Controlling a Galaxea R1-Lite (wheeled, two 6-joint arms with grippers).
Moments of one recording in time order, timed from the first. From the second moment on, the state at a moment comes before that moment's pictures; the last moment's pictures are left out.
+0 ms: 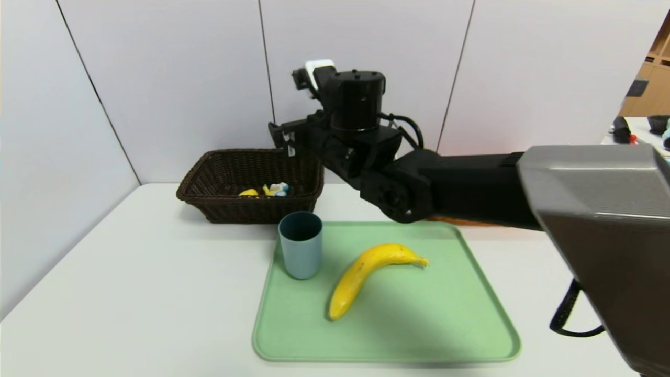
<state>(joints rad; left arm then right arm) 0.00 0.20 -0.46 0.41 -0.06 0.02 0.78 2.26 -1.94 -0.36 -0.28 -0.03</state>
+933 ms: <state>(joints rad) 0.00 0.30 -0.51 0.36 -0.09 0.02 0.62 1.85 -1.76 0.45 -0.44 0.42</state>
